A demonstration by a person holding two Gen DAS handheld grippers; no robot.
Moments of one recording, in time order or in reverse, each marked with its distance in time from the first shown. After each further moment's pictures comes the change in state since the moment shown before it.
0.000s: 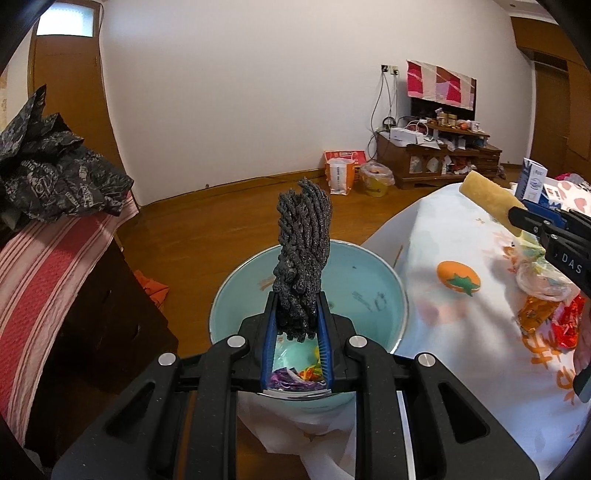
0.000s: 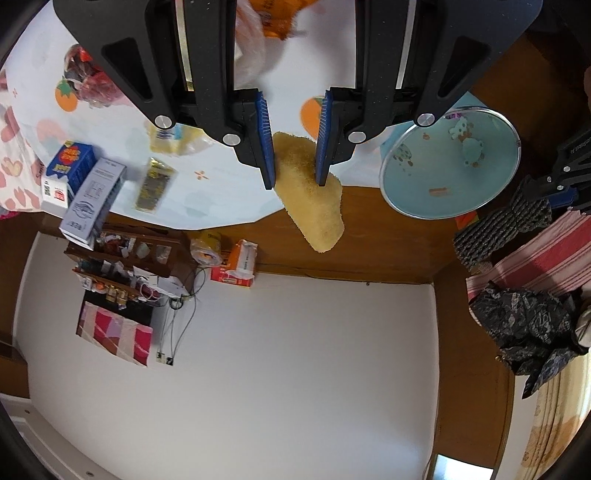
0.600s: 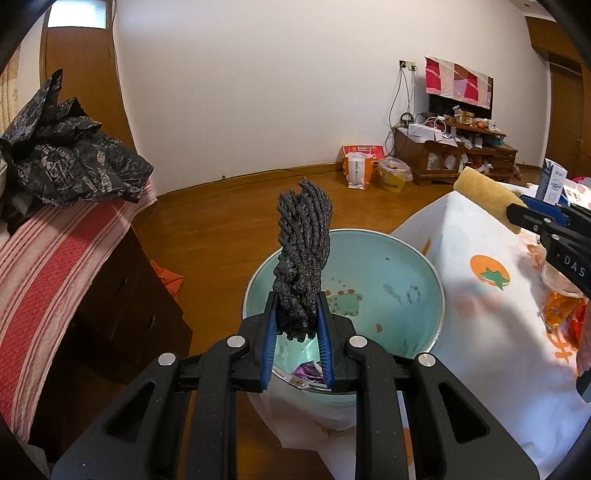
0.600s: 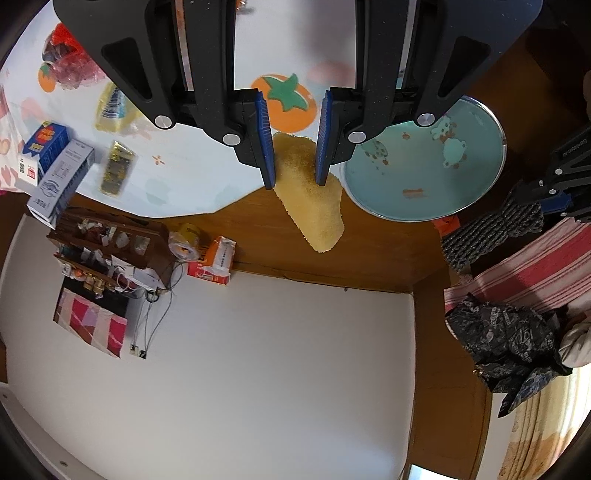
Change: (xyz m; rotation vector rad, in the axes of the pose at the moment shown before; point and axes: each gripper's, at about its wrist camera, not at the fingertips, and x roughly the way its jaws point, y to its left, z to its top) left arm 0.007 0.029 -0.008 -0.027 0.026 0.056; right arm 0.021 0.042 0.011 -0.066 0.011 0.066
